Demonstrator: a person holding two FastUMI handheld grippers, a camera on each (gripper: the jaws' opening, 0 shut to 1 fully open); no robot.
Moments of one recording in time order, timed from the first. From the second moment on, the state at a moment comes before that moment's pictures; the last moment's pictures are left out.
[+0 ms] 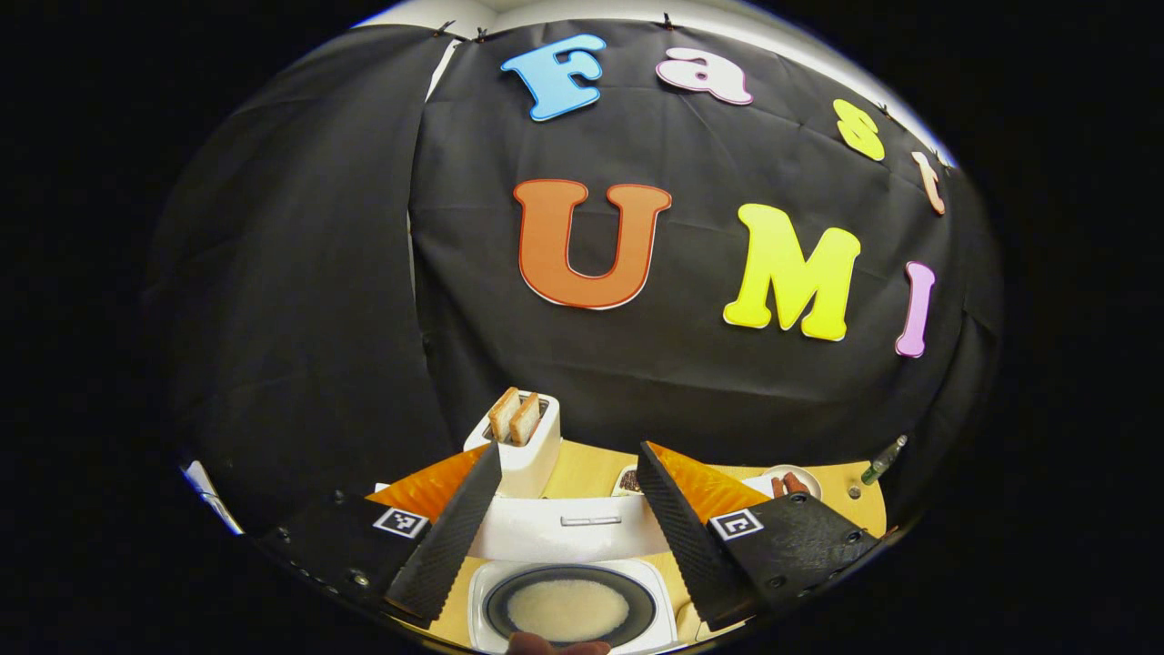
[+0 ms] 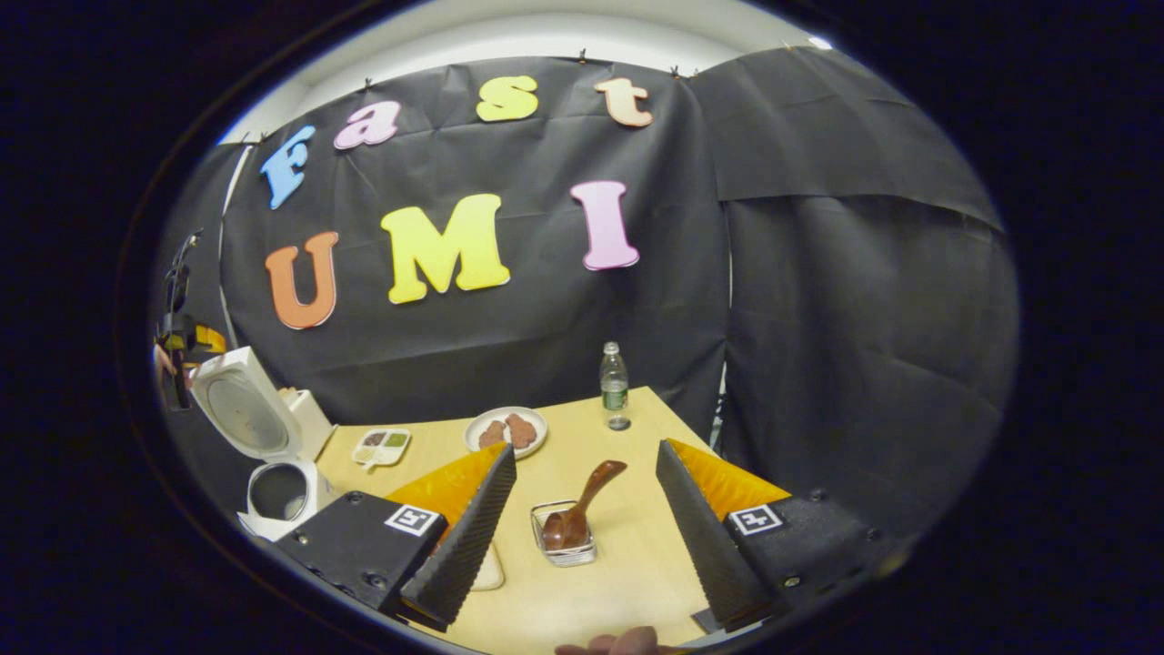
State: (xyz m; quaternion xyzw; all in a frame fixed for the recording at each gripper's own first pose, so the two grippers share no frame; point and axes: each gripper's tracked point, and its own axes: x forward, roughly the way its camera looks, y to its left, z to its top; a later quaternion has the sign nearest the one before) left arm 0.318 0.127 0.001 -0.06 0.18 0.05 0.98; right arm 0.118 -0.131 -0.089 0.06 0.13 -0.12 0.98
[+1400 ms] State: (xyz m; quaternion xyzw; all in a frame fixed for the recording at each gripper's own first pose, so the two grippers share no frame) left arm 0.146 0.066 -0.199 -0.13 0.44 0.03 0.89; right arm 0.106 -0.082 -0.122 0.06 0.17 -0.03 0.98
